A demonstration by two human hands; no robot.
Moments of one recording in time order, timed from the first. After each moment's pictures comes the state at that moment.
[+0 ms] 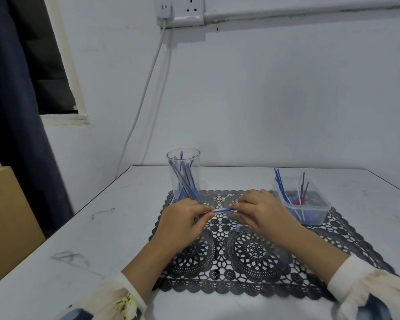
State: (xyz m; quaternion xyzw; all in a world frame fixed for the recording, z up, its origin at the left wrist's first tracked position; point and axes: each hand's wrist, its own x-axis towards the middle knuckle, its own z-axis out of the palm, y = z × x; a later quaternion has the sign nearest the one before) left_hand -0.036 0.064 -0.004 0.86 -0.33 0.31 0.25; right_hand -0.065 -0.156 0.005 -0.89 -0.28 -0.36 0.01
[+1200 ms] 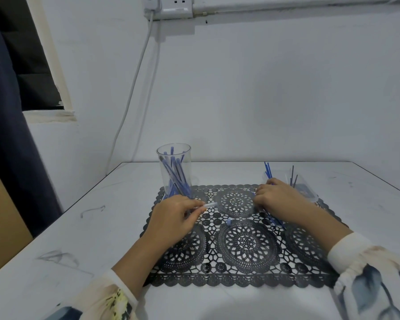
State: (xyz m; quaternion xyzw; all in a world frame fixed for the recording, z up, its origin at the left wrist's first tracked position) left_hand -0.034 0.064 -0.006 0.86 -0.34 0.29 0.26; right_hand -0.040 -0.225 0.003 -0.95 -0.22 -0.14 -0.17
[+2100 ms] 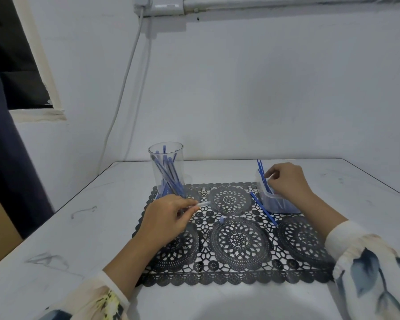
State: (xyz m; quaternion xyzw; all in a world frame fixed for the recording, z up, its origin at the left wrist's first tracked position) left_hand -0.034 0.063 -0.007 0.86 -0.34 0.29 0.25; right_hand -0.042 -0.236 0.030 -0.93 0.14 -0.24 0.25
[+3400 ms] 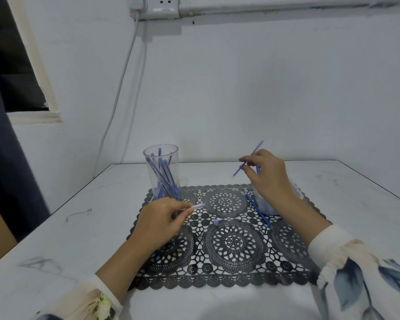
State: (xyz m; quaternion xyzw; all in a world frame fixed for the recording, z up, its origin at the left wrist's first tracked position) left_hand -0.034 0.063 -0.008 0.87 -0.32 0.26 0.26; right_hand -0.048 -0.196 0.044 -0.87 -0.05 -0.44 0.23
